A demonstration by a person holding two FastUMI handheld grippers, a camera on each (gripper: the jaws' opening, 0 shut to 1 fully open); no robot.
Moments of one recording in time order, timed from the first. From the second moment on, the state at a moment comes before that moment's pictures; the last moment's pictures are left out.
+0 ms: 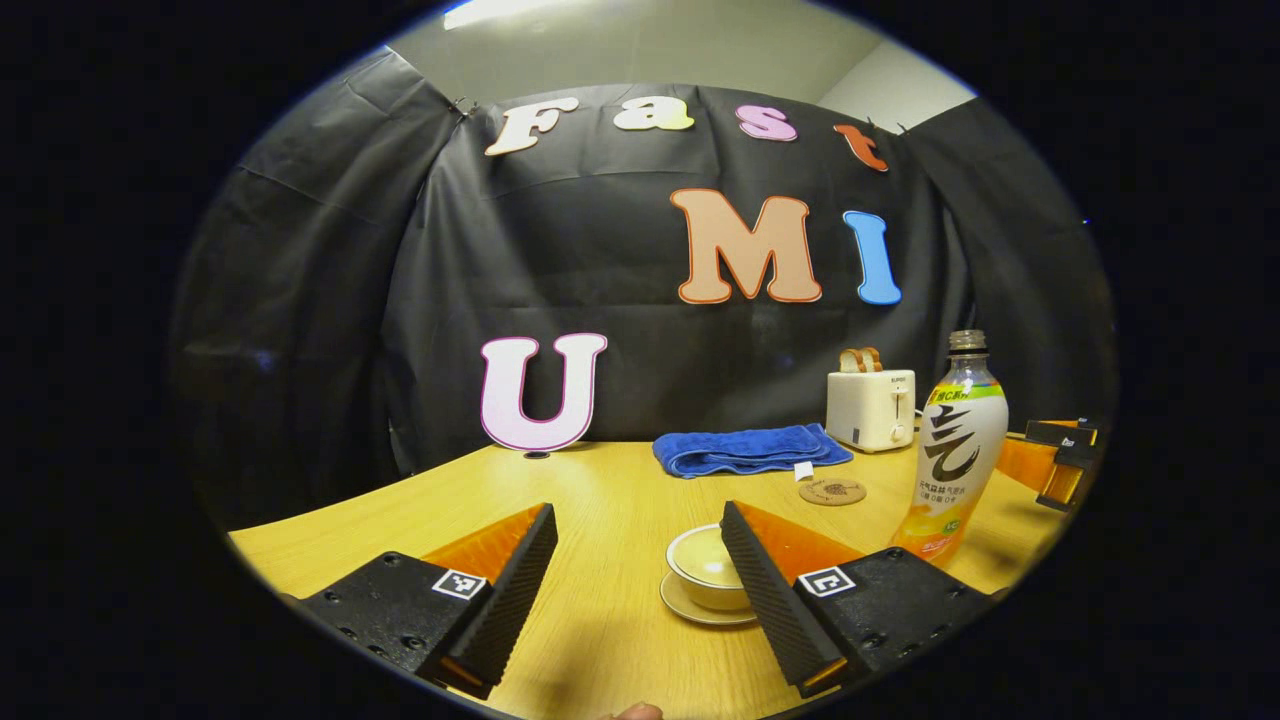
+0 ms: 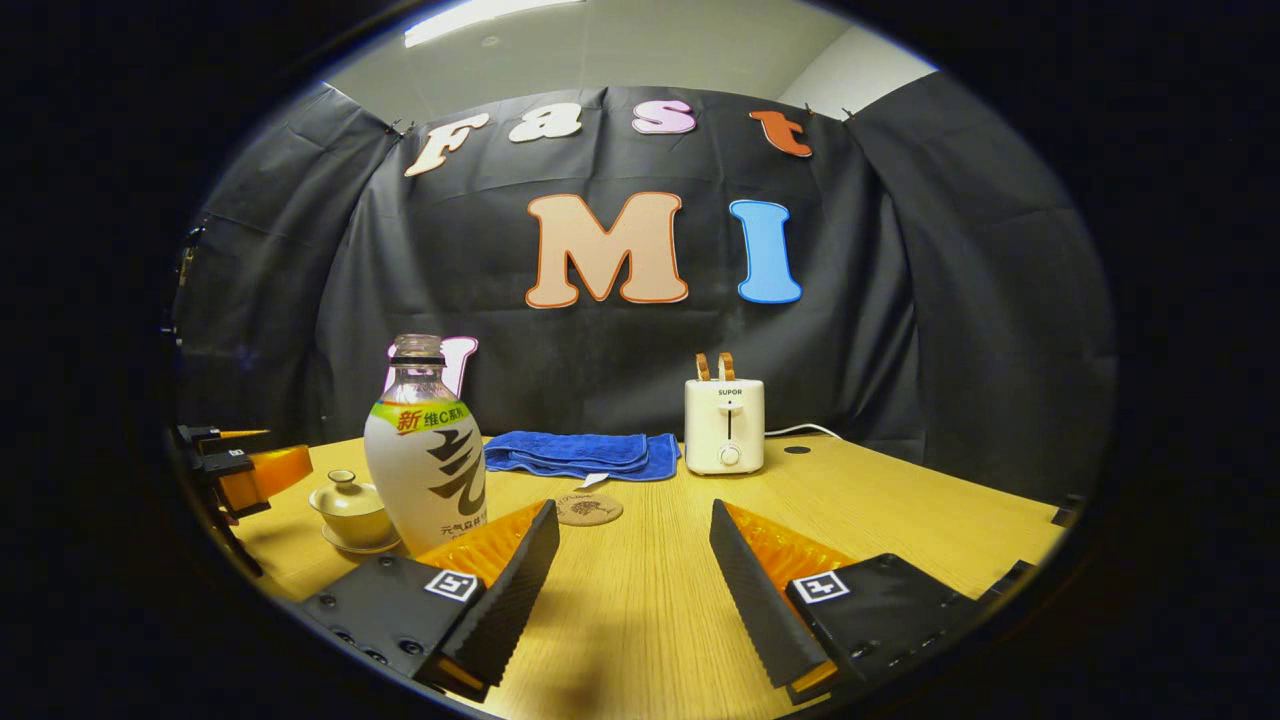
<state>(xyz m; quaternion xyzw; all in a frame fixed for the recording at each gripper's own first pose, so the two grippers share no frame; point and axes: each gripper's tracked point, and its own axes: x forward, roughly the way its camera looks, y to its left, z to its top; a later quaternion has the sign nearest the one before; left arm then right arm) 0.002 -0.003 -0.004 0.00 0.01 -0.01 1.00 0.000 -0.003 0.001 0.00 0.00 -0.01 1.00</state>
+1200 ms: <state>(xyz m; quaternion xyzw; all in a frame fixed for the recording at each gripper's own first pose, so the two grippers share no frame) 0.001 -0.016 0.002 0.00 -0.01 -0.03 1.00 0.001 -0.005 -0.002 0.00 0.00 -0.01 1.00</state>
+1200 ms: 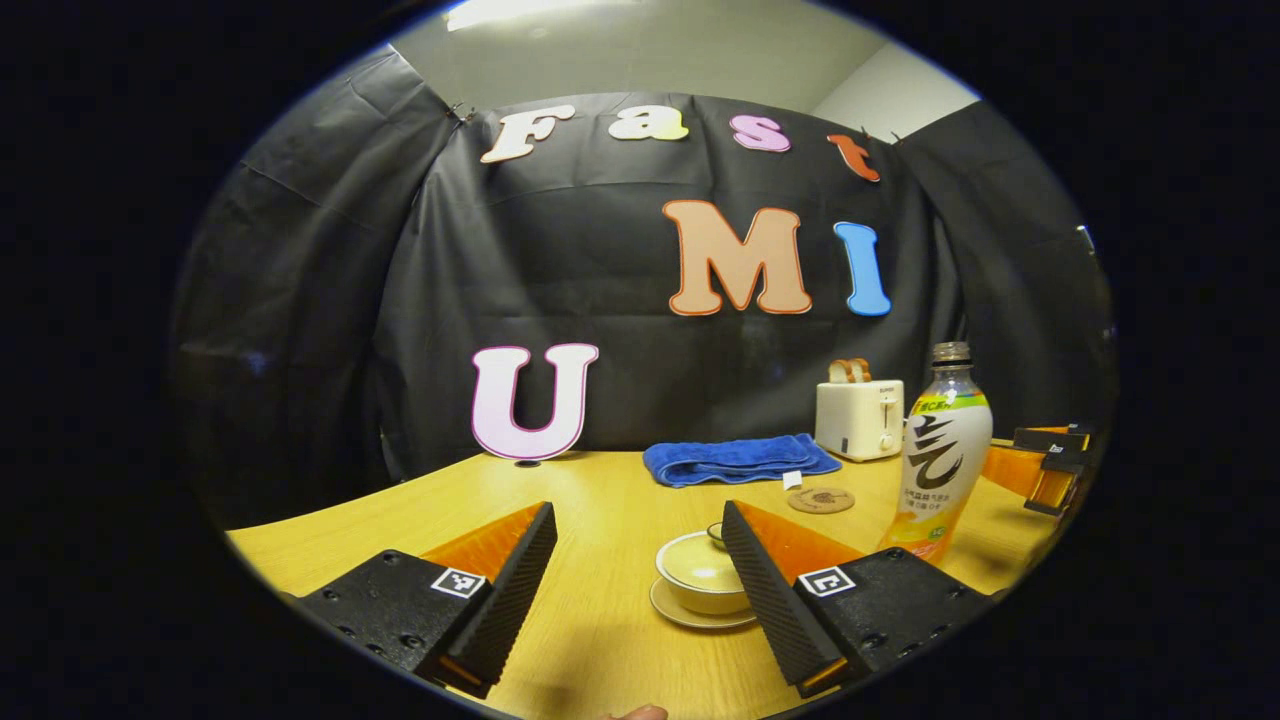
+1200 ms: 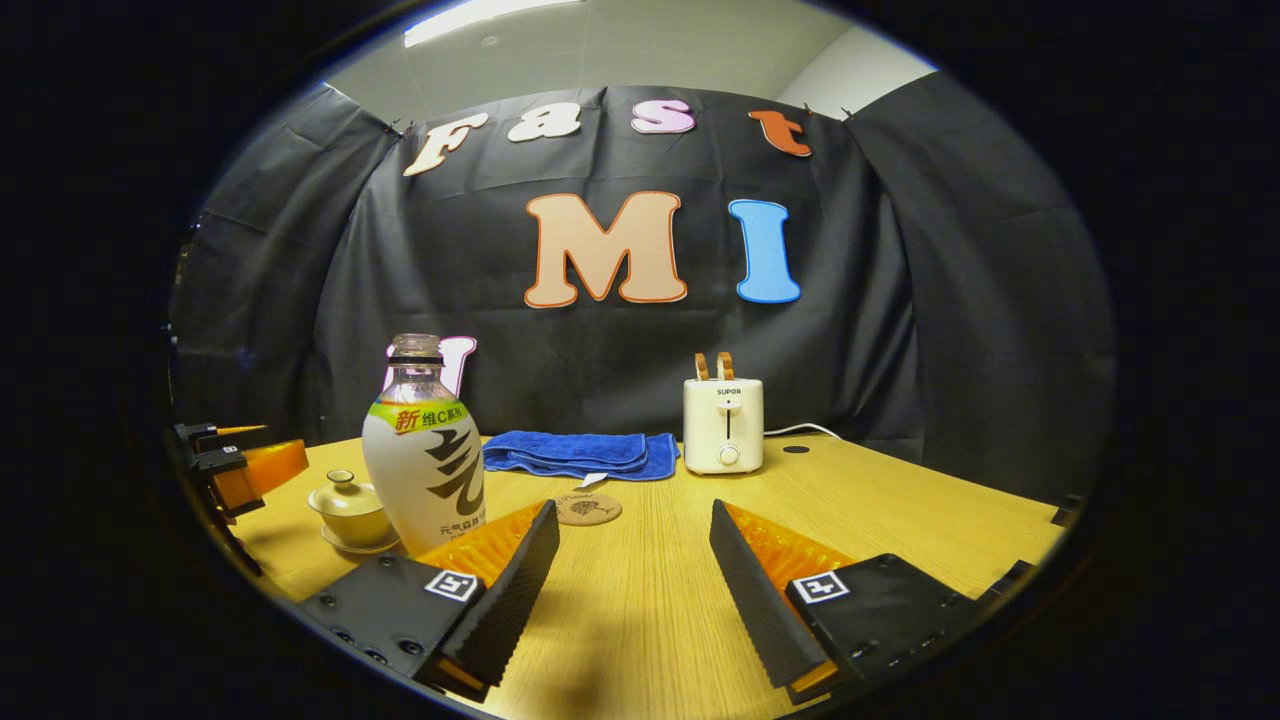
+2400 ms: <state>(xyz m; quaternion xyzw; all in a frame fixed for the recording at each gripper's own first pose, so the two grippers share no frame) 0.035 -0.065 -0.039 0.03 0.11 -0.10 0.99 0.003 -0.004 -0.001 0.00 0.00 -0.01 1.00</state>
